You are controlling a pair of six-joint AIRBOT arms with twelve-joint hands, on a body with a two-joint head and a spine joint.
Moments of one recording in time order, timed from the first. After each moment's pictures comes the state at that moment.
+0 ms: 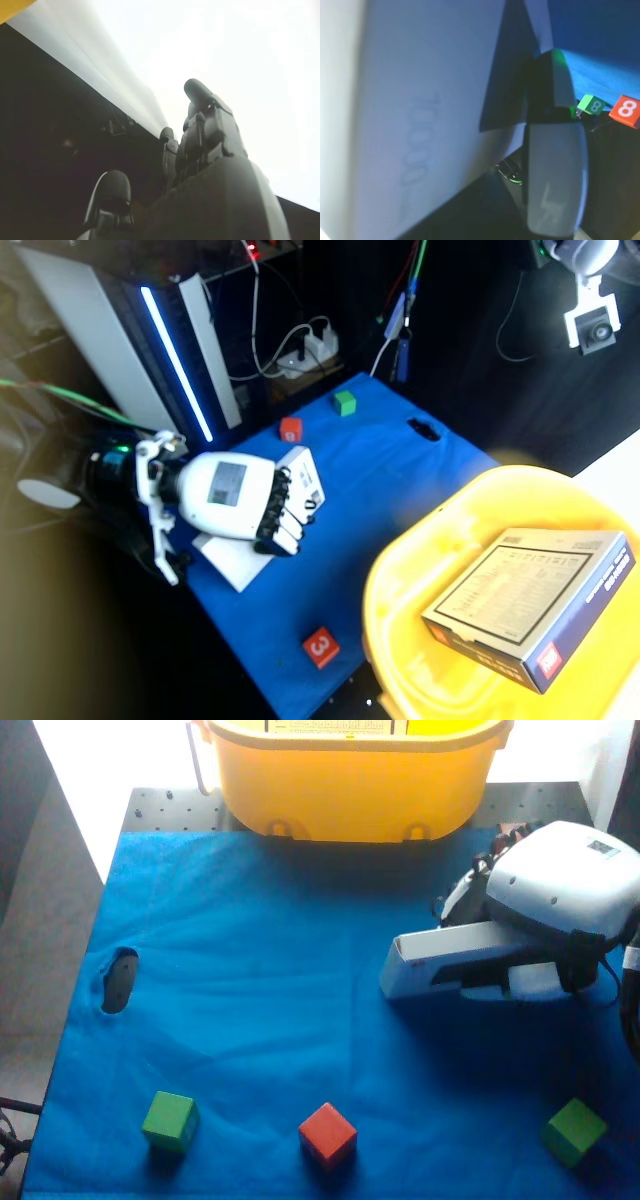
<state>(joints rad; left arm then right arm) 0.27 -1.16 1.73 0.43 -0.73 0.22 -0.77 -1.06 1.12 0.03 0.67 -0.95</state>
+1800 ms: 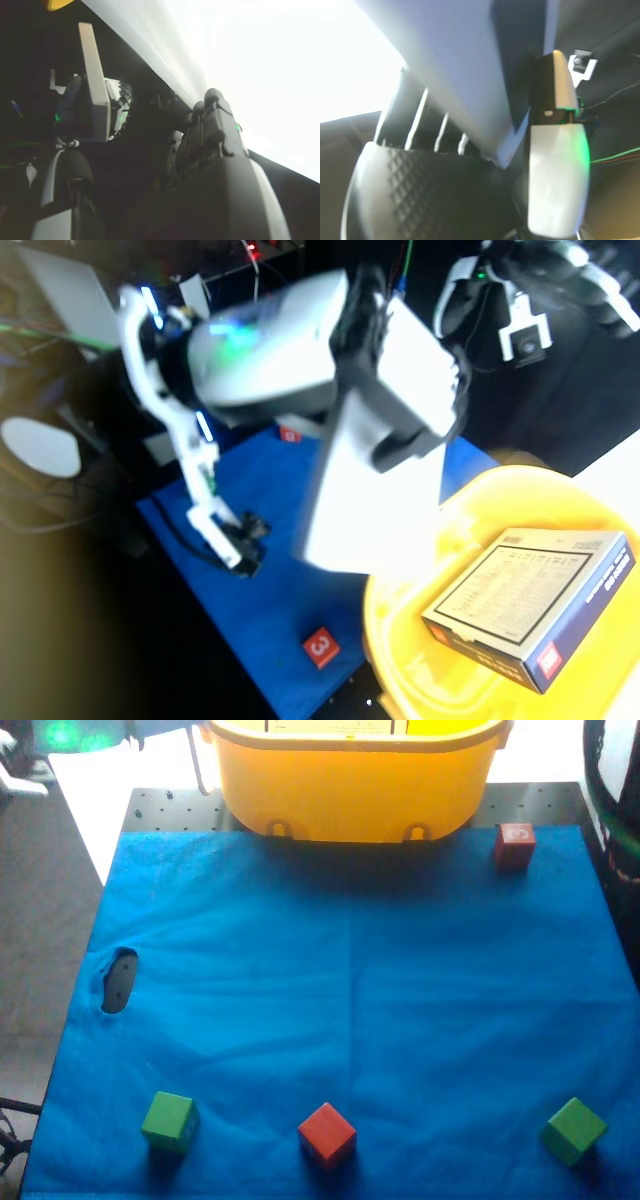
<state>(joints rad) 0.56 -1.05 1.47 0.33 -1.10 0.32 -0.28 -1.14 1.29 -0.12 0.76 -1.04</state>
